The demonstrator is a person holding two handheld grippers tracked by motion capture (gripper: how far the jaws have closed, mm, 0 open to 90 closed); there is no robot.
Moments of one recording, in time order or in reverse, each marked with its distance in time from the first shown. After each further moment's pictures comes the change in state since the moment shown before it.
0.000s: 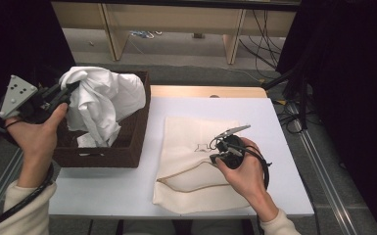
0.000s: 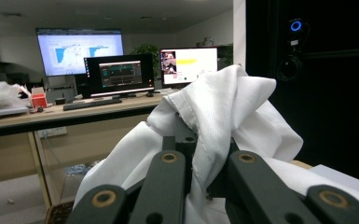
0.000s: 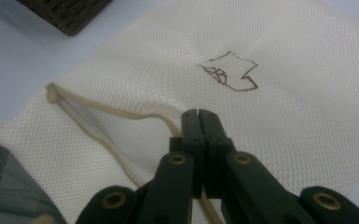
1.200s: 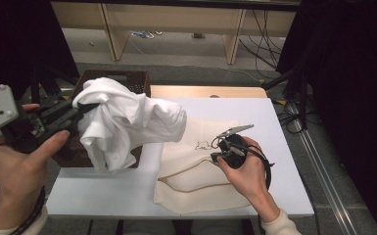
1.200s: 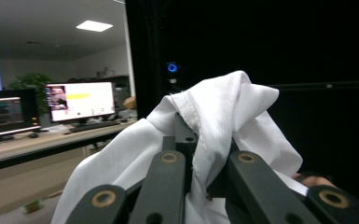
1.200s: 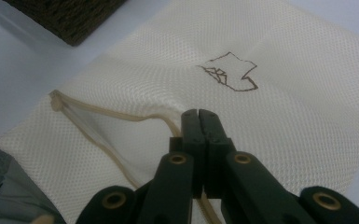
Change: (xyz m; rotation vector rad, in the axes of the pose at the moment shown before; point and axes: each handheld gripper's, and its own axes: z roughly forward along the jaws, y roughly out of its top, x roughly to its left) left arm -0.089 0.061 -0.049 -0.090 -0.476 -0.036; right arm 0.000 0.000 -0.008 -0.021 0.003 0.006
